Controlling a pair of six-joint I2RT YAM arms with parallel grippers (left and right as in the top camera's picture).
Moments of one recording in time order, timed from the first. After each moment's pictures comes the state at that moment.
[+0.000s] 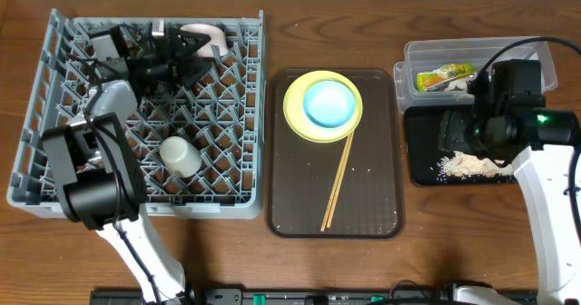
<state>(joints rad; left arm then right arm) 0.28 2.11 1.39 -0.05 1.25 -0.88 -0.04 1.37 1.24 -1.08 -0.07 0.16</state>
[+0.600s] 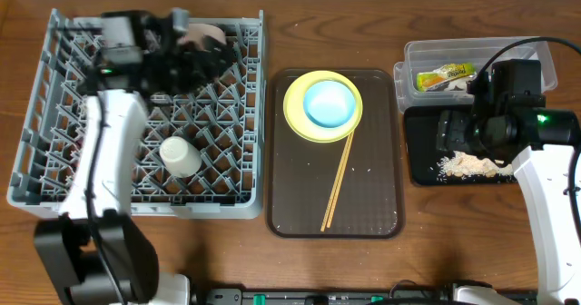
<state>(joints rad) 0.03 1.64 1.39 -0.63 0.69 -0.34 -0.04 1.37 1.24 -1.08 -0.07 0.16</state>
